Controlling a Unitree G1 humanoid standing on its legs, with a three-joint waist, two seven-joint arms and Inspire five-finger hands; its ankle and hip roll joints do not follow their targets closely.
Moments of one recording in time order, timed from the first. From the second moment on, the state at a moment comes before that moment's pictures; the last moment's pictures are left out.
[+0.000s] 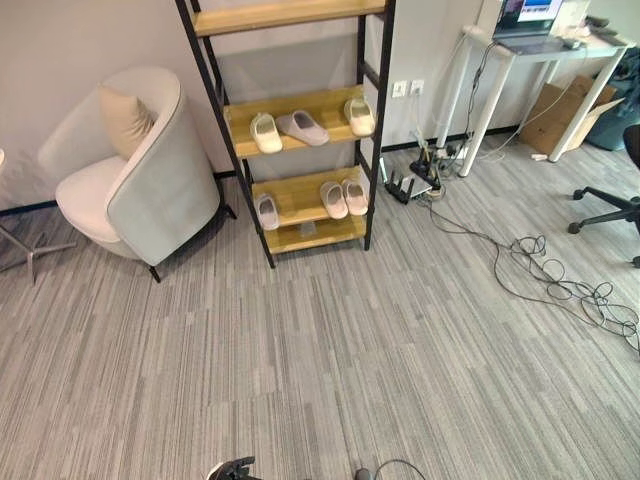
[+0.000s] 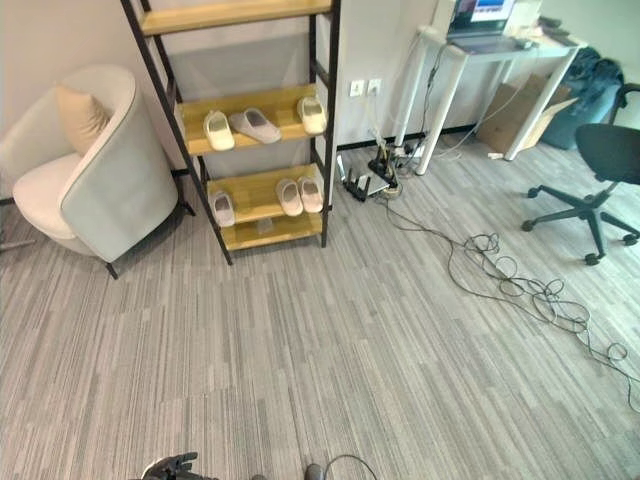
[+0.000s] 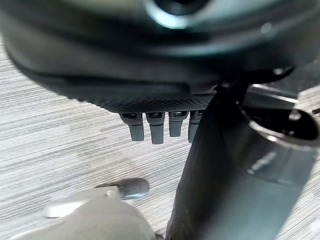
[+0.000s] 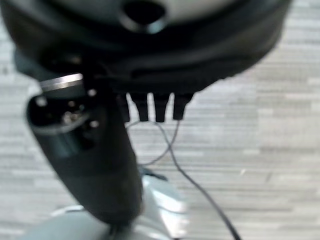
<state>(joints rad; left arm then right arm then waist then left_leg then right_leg) -0.09 0.19 -0.18 1.34 -0.16 -0.08 -0.03 -0.02 -0.31 0.27 1.31 0.11 -0.02 0.04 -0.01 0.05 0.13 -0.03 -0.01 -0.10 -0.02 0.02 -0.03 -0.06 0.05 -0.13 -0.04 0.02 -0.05</state>
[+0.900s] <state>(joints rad) -0.17 0.28 -0.30 1.20 -0.08 -0.07 0.00 -0.02 -0.35 0.29 1.15 0.04 -0.01 0.08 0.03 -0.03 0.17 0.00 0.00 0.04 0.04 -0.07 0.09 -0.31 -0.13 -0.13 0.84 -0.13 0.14</state>
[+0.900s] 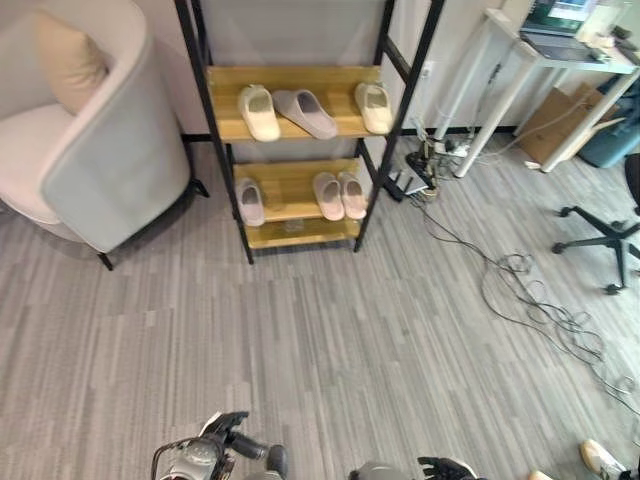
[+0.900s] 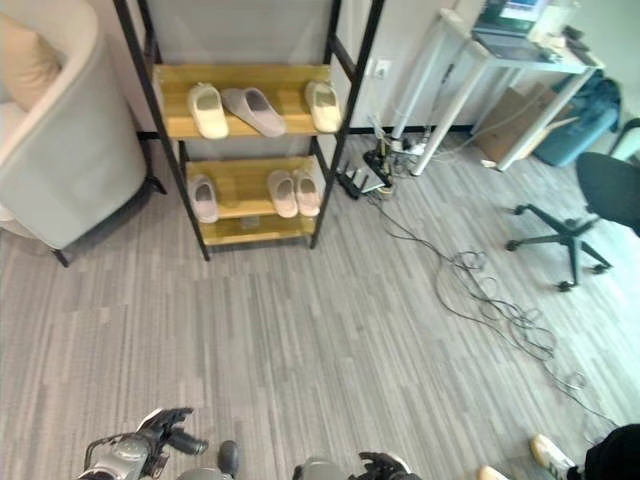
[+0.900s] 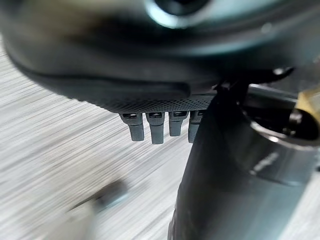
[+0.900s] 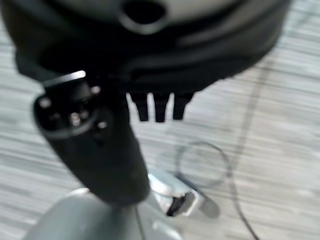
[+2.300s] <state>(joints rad) -0.16 0.27 -0.23 1.36 -0.03 -0.07 0.01 -0.06 -0.26 0.29 1.24 0.05 -0.06 0.08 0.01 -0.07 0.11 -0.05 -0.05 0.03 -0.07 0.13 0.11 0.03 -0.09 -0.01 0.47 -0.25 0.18</state>
